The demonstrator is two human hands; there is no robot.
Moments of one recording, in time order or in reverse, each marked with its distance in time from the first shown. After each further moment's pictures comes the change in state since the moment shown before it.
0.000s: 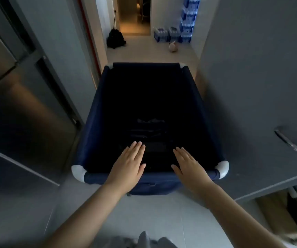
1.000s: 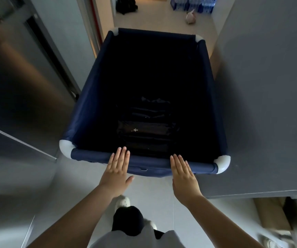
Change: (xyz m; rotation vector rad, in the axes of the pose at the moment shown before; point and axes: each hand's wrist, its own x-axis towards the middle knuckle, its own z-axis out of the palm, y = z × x) left_hand -0.023 -0.013 0.121 0.122 -0.309 -0.236; right_hand -0.013 0.047 0.082 -0.222 -0.055 -0.056
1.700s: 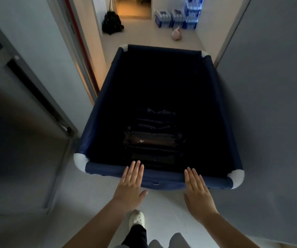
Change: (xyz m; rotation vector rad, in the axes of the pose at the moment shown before) left_hand 0.172 -0.064 -0.058 -0.016 0.047 0.167; right_hand 0.161 0.019 -0.035 -0.092 -0.021 0.158
